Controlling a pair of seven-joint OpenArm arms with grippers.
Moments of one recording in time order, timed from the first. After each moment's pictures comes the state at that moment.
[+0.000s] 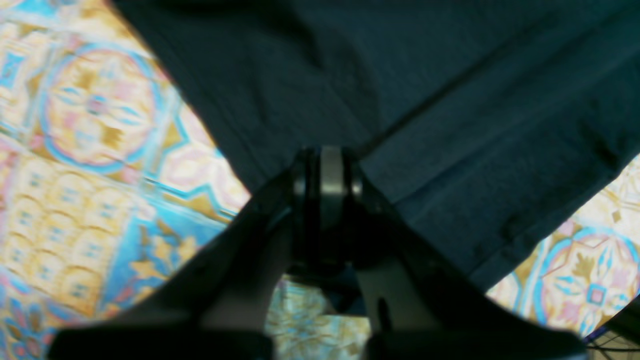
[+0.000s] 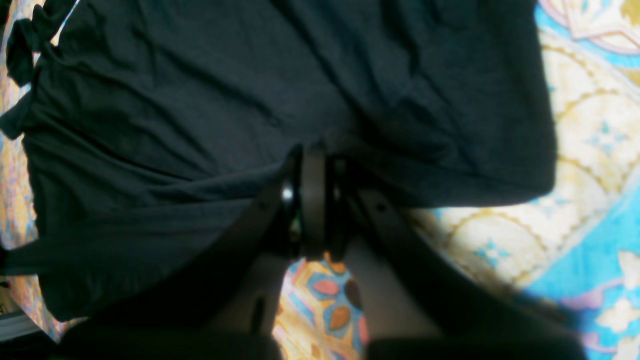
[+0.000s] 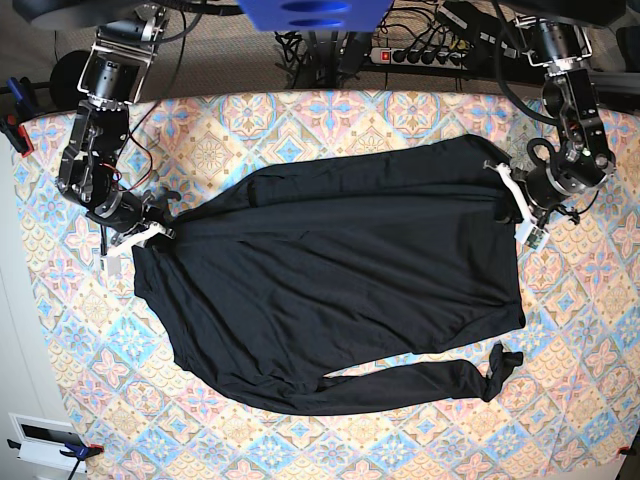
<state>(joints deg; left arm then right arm) 7.8 -20.3 -21.7 96.4 -24.3 -39.7 56.0 3.7 15.1 21.2 77.4 43.4 17.6 -55.9</state>
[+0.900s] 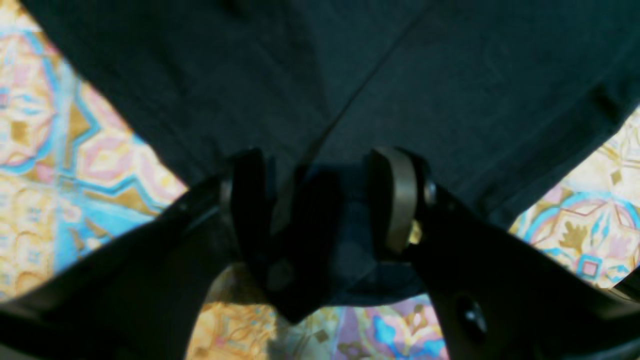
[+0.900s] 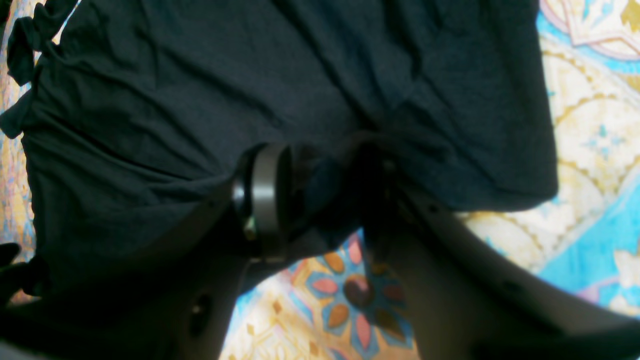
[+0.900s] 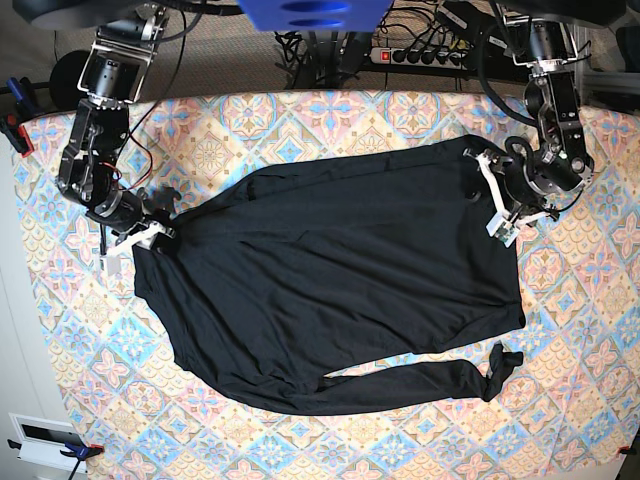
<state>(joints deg) 7.3 -19.0 -16.5 99.1 -20.6 -39.7 62.8 3.0 15.1 21.1 79.3 43.8 17.3 -56.0</state>
